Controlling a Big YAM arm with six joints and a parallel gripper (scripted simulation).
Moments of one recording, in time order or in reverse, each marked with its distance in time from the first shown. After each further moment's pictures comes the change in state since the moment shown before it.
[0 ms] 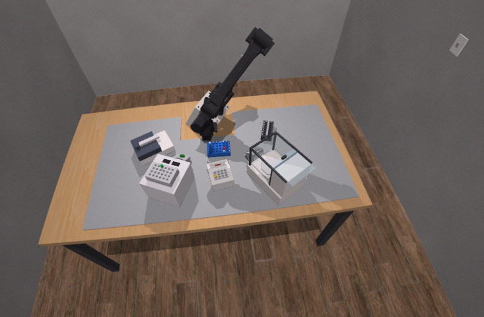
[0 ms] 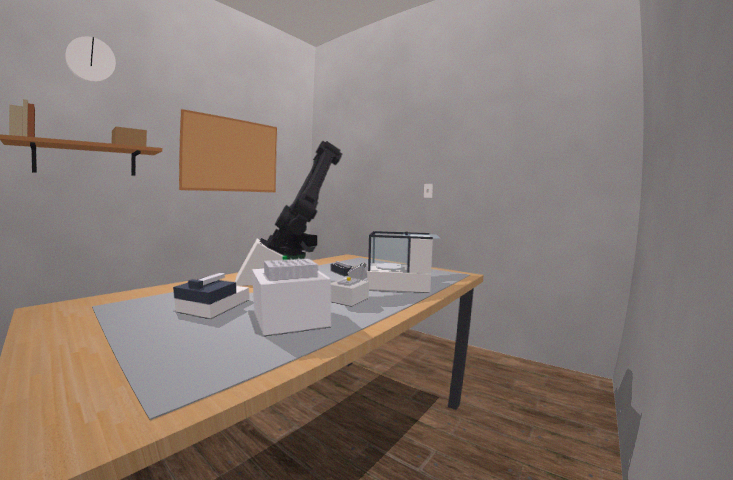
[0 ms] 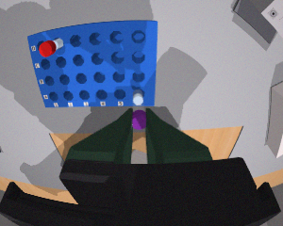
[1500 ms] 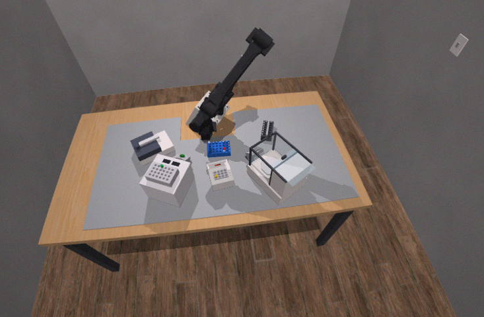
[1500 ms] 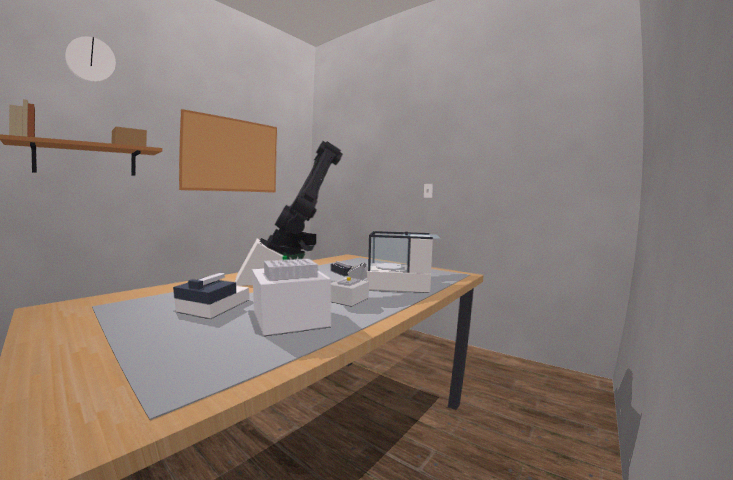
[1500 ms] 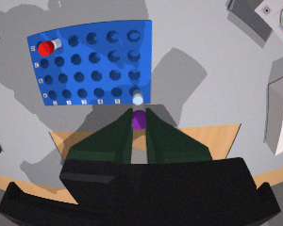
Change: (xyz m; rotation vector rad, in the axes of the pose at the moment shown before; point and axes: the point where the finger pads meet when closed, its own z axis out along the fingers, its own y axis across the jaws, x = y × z) arm 0.000 -0.004 -0.005 -0.001 0.001 0.008
